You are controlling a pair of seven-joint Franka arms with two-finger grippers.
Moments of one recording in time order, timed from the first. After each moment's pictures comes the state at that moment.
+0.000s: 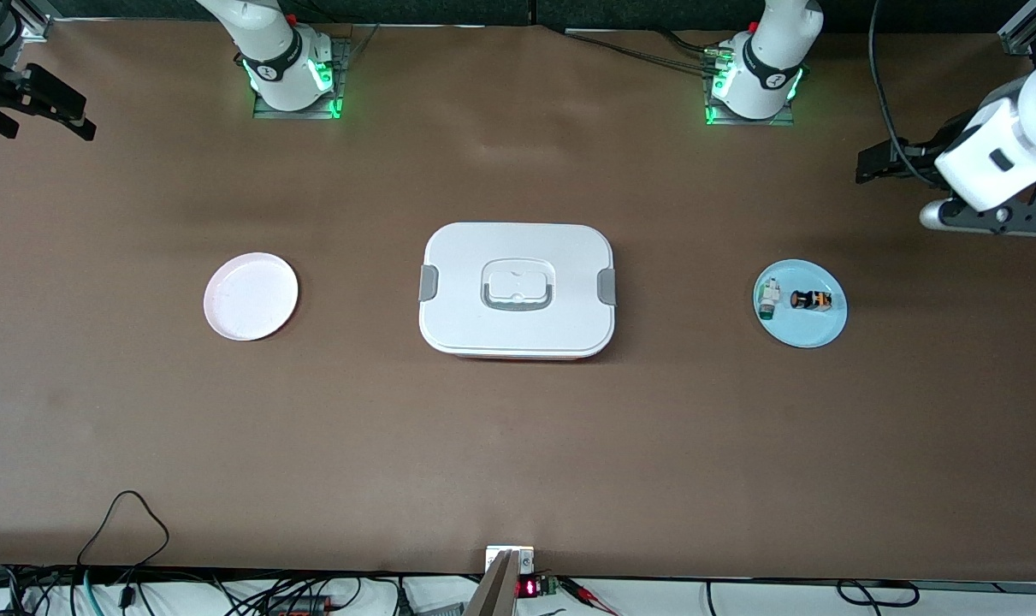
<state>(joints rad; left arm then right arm) 0.00 0.08 -0.07 -1.52 -0.02 1.28 -0.03 -0.04 -0.19 0.00 -1.70 0.01 1.48 -0.02</state>
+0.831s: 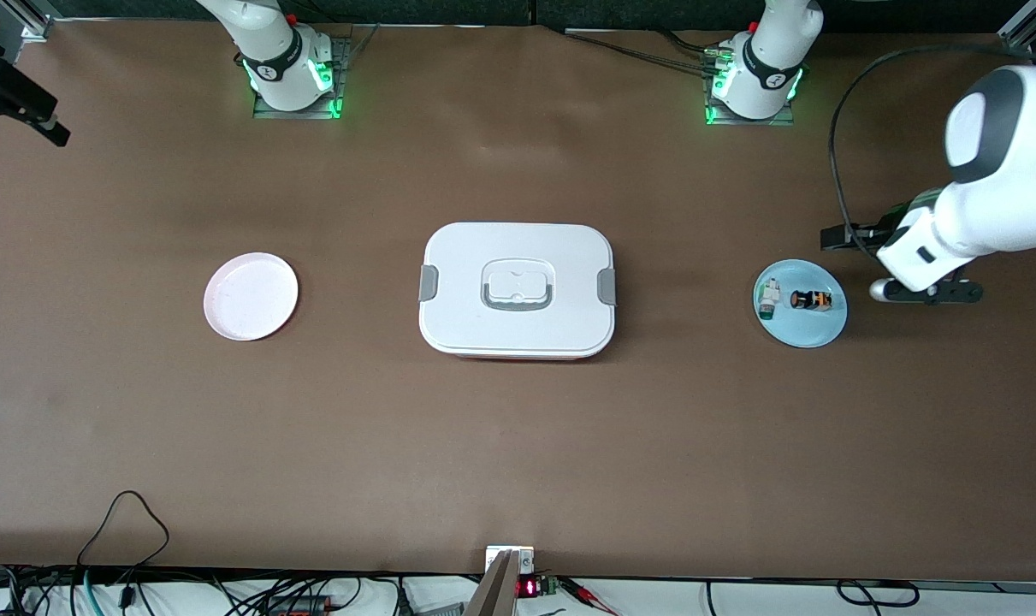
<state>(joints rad) 0.05 0.13 -0.07 -1.89 -0.02 1.74 -0.02 -0.06 -0.17 -0.03 -1.65 0.03 1.55 -0.01</state>
